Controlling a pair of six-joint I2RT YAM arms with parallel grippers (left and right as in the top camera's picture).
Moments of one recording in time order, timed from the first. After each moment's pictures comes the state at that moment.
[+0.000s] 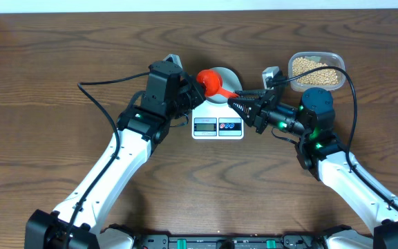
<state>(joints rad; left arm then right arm) -0.40 1.44 1.03 -0.26 0.23 -0.94 0.32 1.38 0.65 0.54 -0.77 0.45</state>
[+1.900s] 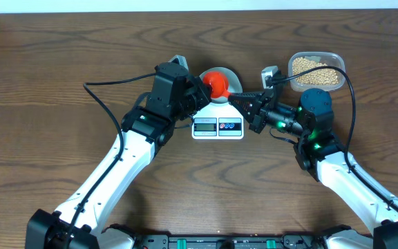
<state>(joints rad) -0.44 1.44 1.03 -0.24 0.23 -0.96 0.33 1.38 0.65 0.56 -0.76 0.52</state>
